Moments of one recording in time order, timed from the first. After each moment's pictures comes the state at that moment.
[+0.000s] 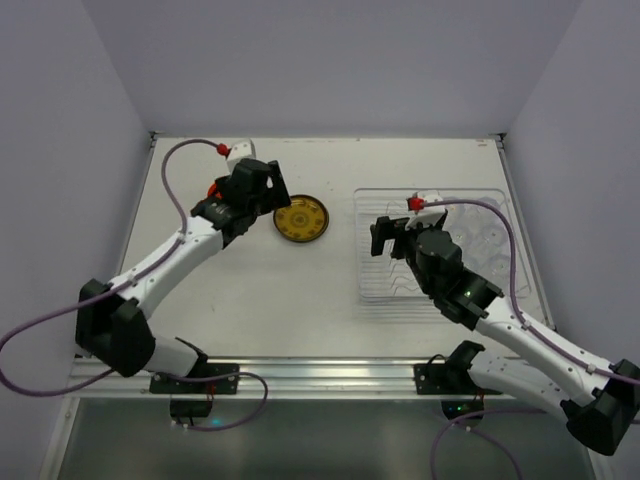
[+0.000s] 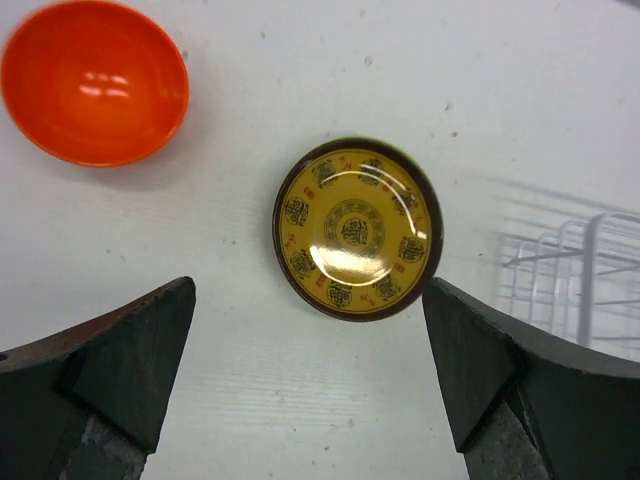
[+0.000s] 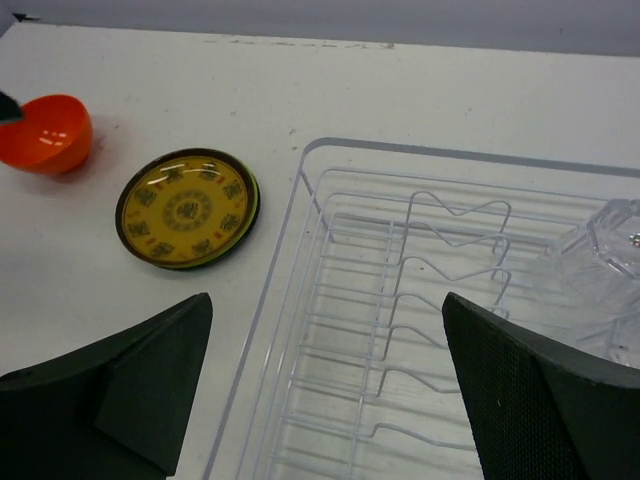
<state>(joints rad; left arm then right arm) -0.50 1.47 1.18 -0.40 -0.41 -0.63 0.79 0.86 0.69 -0.06 0.54 0.22</state>
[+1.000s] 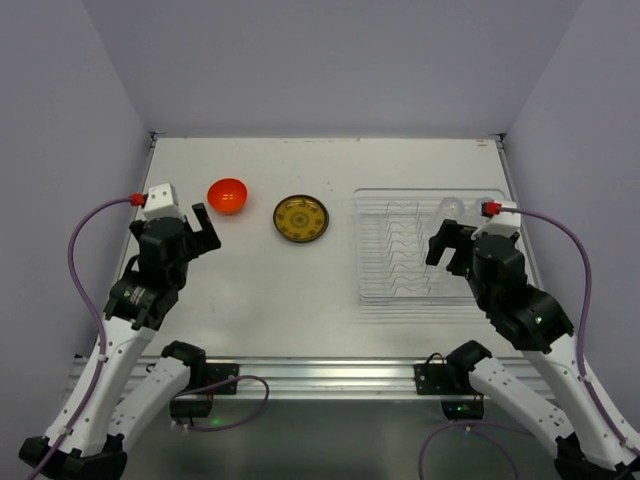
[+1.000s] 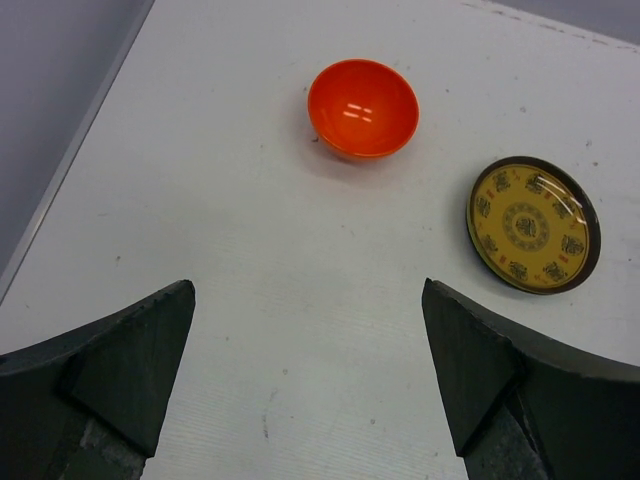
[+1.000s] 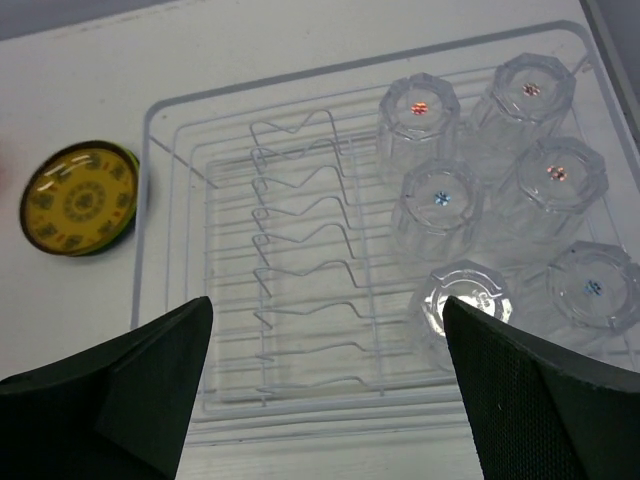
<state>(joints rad) -0.31 0.73 0.87 -0.61 -0.47 -0.36 0.54 0.58 0.92 -0.73 0.49 0.42</state>
